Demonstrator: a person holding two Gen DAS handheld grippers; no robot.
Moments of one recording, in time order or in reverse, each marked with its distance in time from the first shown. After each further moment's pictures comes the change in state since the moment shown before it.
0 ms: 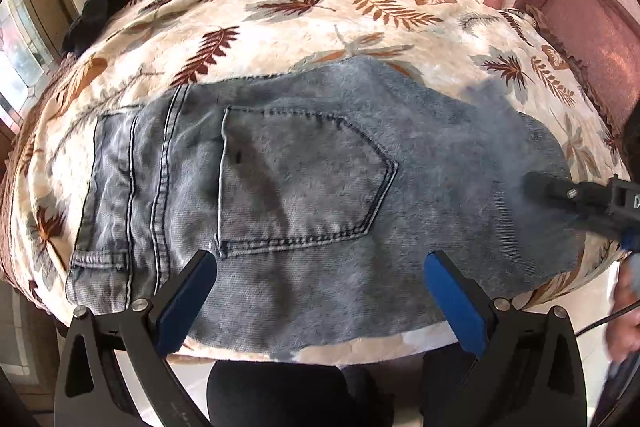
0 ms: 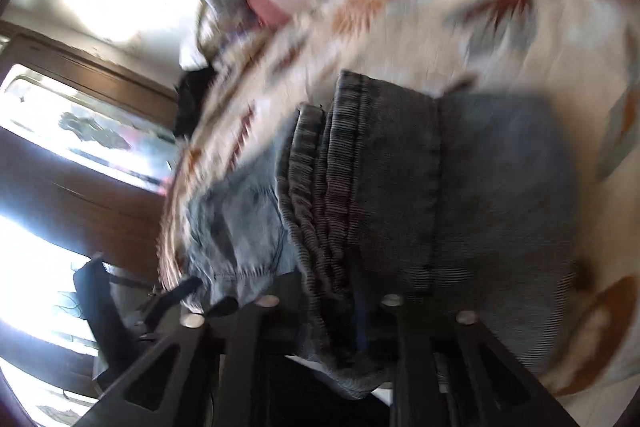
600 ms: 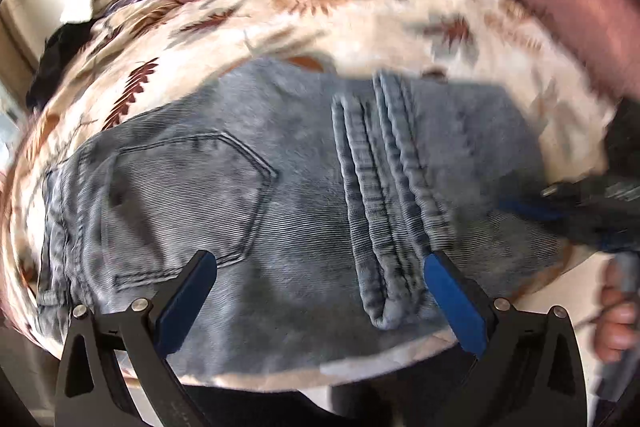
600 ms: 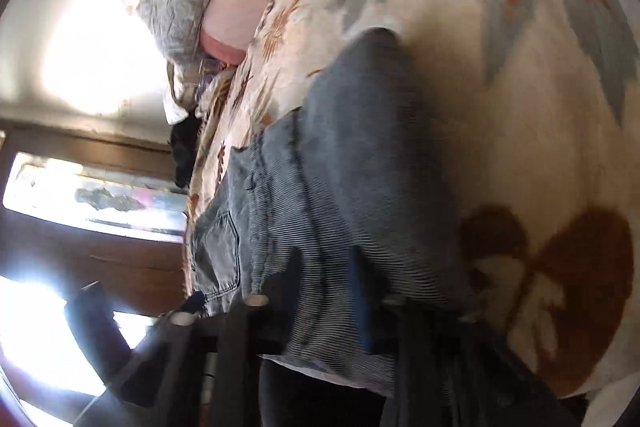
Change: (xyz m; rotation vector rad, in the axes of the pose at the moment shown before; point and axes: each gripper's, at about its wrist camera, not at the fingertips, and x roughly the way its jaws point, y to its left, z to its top) left arm 0.033 -0.094 0.004 0.198 0.010 0.043; right arm -0.014 -0.102 -0.027 0.262 -0.108 0.140
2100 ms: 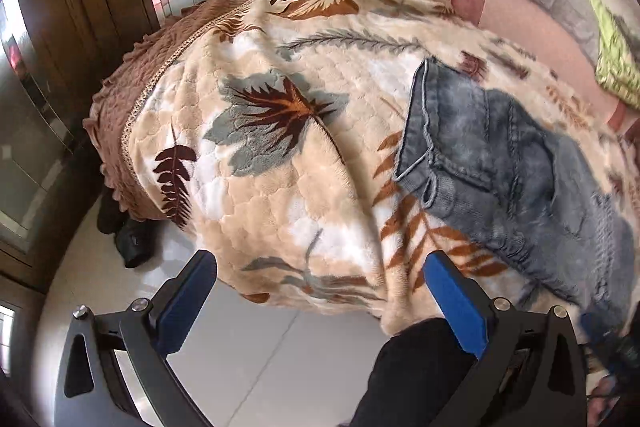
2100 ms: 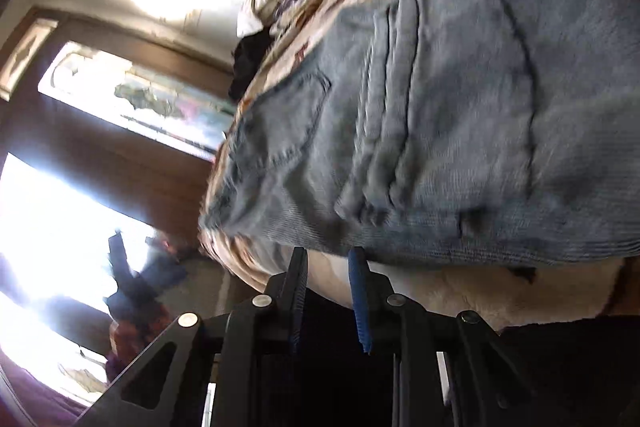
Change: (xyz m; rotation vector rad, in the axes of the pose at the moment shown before) left arm -0.067 0.291 -0.178 -0.678 -0.078 0.159; right arm 0.068 0.052 -0.109 -0.335 0.132 0.113
